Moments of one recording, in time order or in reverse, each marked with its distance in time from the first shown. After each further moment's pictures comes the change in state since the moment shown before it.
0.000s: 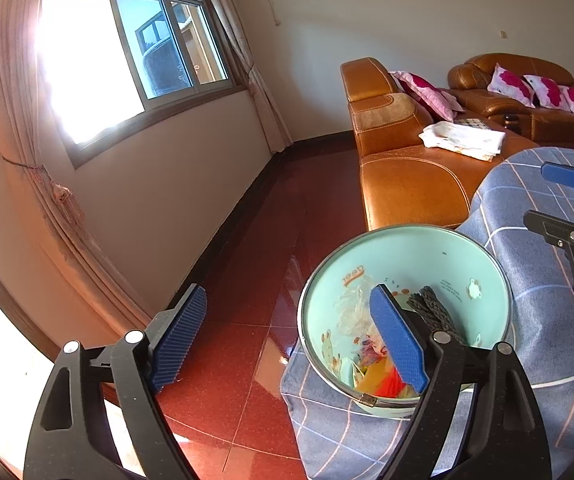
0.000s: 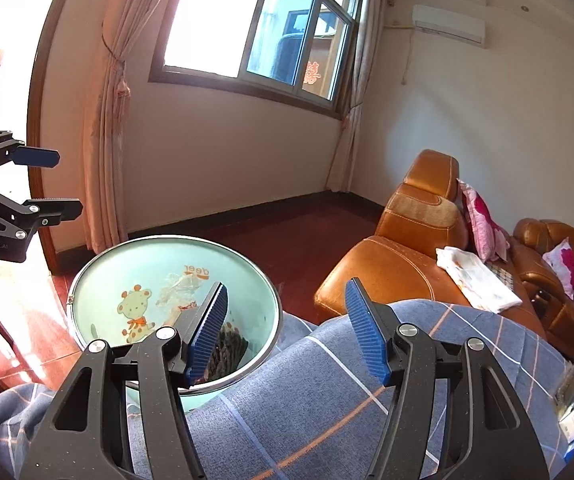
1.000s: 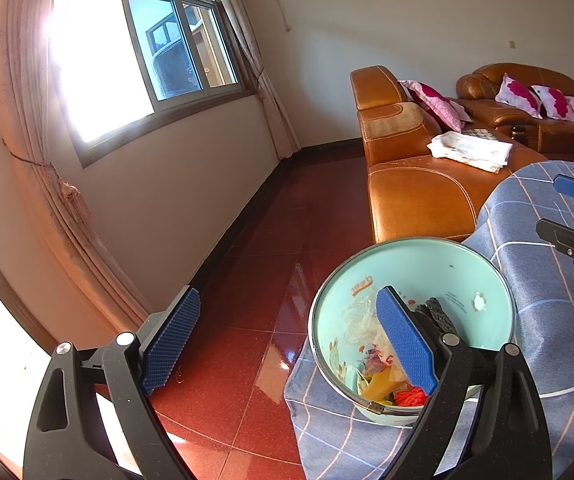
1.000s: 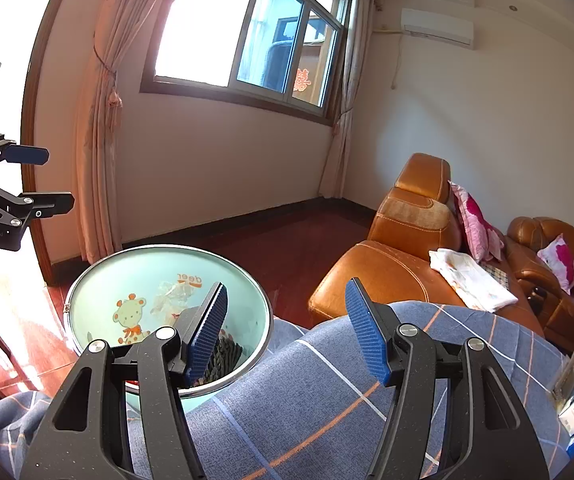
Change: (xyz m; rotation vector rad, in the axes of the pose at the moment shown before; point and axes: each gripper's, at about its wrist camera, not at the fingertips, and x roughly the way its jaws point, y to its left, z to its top) left arm -0.004 0.011 0.003 -0.030 -0.019 0.016; right arm -0.003 -0.009 0.000 0.028 -0.021 -0.017
